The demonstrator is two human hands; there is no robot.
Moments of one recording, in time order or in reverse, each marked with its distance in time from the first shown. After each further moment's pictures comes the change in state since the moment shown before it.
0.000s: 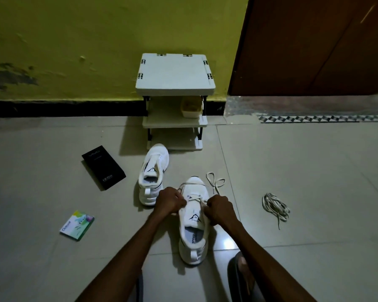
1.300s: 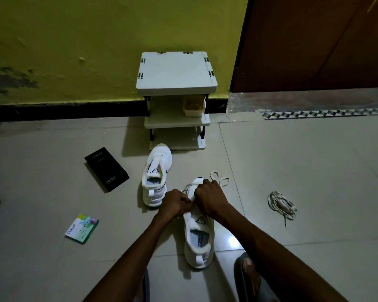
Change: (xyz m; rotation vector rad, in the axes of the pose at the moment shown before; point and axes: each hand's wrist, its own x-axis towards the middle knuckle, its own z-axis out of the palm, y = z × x) left_hand 0.006 -0.011 0.005 -0.021 -0.047 0.141; right_hand 0.027 -0.037 -0.008 -0.551 0.163 -0.534
